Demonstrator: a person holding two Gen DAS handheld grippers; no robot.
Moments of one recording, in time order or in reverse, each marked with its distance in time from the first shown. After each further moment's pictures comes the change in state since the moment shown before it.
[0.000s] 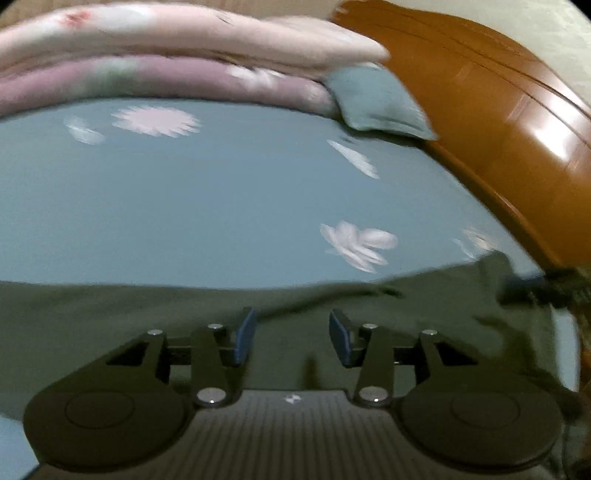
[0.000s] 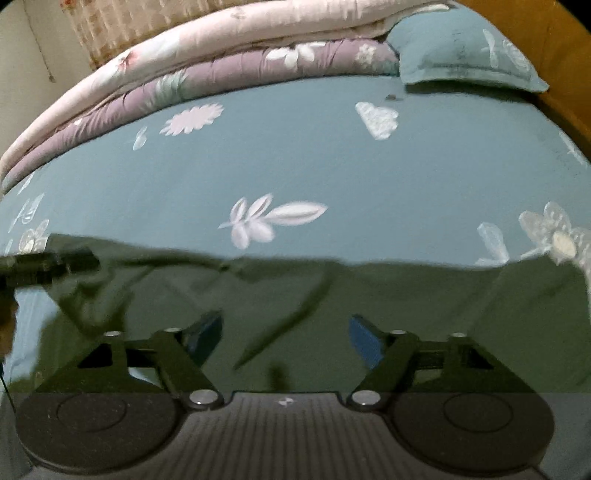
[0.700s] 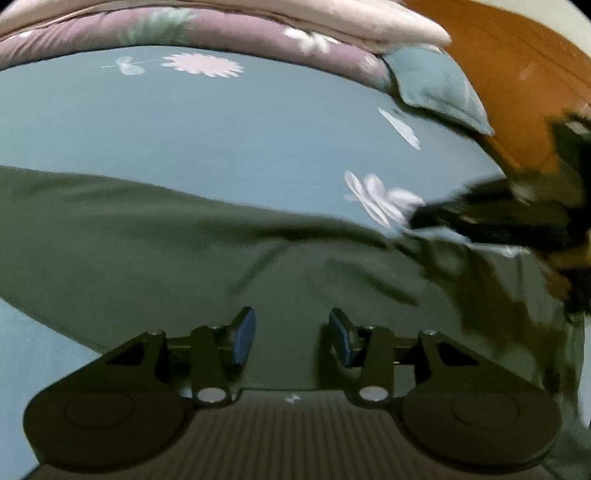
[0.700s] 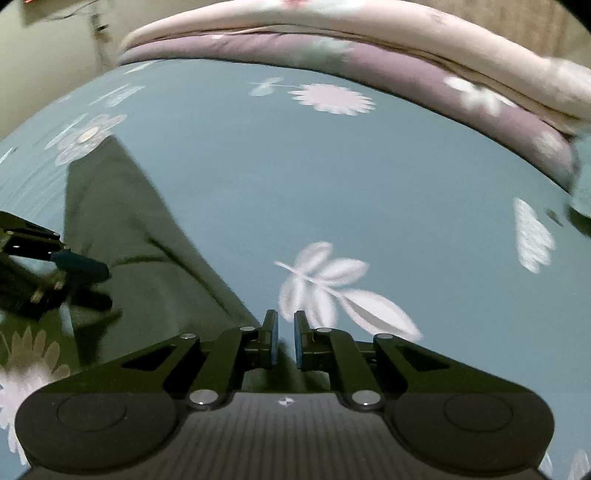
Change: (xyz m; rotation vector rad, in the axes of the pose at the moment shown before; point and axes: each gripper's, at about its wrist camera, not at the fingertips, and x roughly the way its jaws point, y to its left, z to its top) left arm 0.014 -0.040 -0.044 -0.151 0.060 0.157; right arm 0.119 0.044 0.060 -0.590 0.053 0.268
